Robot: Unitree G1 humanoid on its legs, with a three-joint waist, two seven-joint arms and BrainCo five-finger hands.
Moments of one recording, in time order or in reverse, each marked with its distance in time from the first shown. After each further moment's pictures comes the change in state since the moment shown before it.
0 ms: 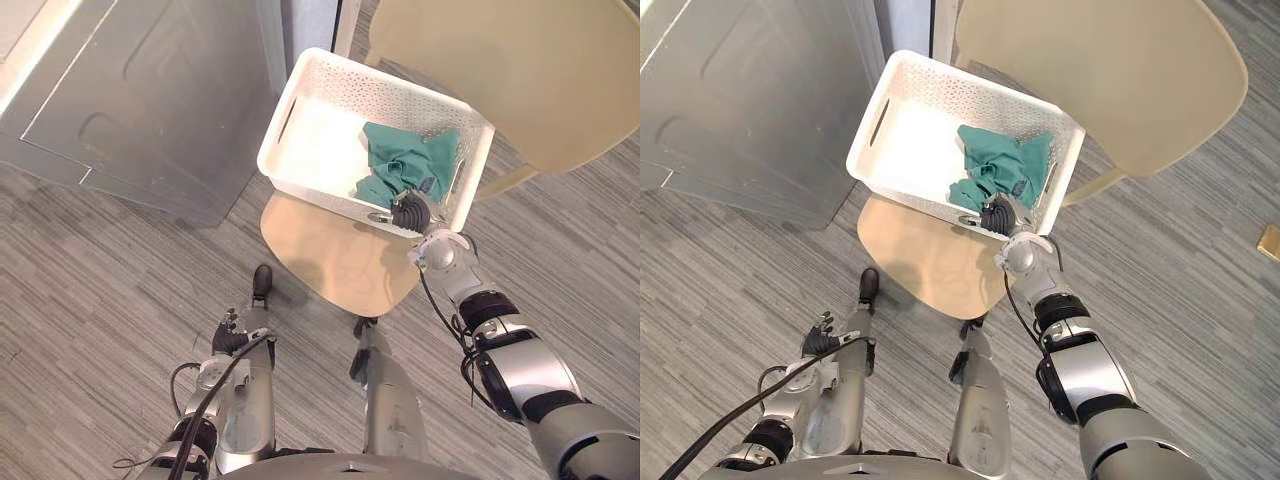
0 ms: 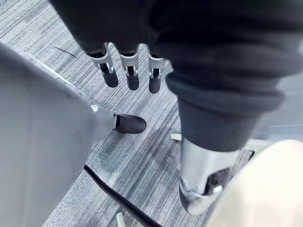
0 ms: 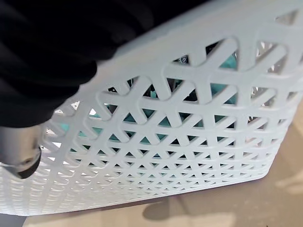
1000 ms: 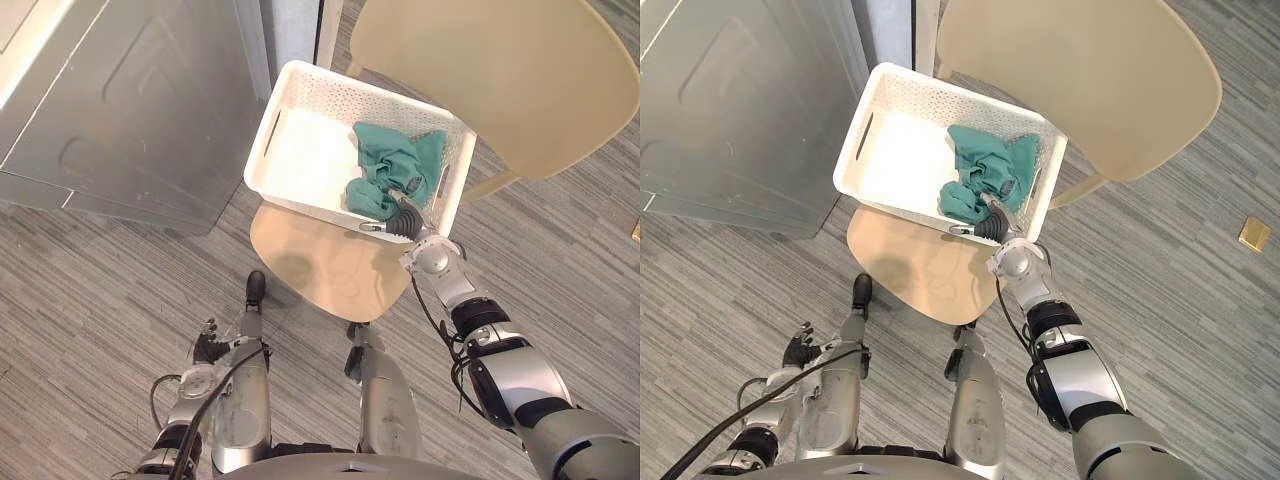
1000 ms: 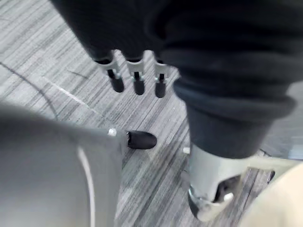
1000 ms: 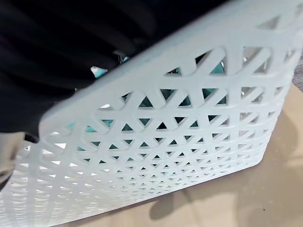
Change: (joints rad) left arm 0.025 0.039 0.044 0.036 0.022 -0.004 -0.009; right arm 0.027 0.049 -0.048 -0.036 0.023 0.007 0.055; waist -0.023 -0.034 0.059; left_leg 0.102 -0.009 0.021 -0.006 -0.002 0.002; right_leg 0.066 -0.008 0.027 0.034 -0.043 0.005
